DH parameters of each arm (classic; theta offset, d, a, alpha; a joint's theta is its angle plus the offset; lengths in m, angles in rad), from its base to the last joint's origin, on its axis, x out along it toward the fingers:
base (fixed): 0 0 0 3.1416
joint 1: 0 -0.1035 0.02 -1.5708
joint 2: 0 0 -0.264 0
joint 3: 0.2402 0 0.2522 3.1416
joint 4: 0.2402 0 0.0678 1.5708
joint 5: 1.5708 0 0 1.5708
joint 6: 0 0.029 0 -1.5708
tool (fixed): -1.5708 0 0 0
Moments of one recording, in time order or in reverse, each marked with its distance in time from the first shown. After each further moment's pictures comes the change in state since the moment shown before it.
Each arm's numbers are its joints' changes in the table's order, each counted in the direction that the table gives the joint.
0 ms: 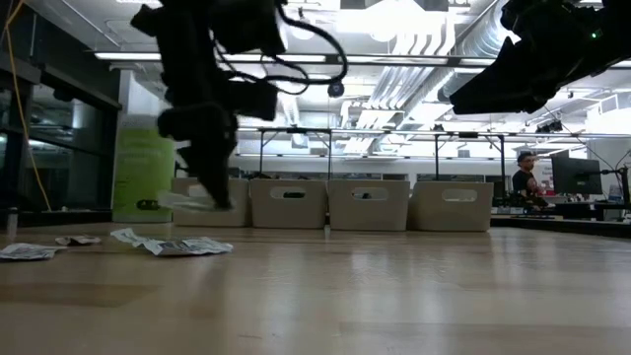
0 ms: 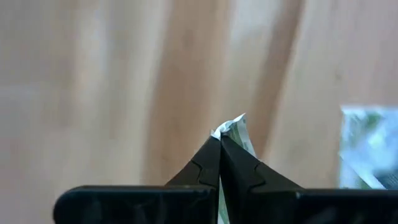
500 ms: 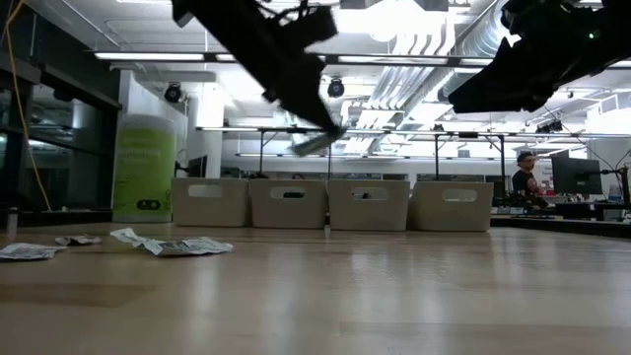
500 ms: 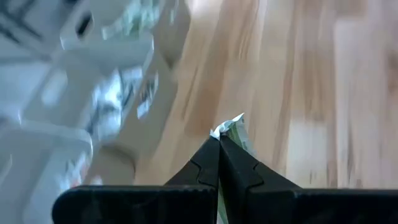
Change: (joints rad) left arm -0.002 0.001 0.067 -0.503 0.322 0.317; right arm 0.000 0.000 0.000 -0.001 -0.033 0.001
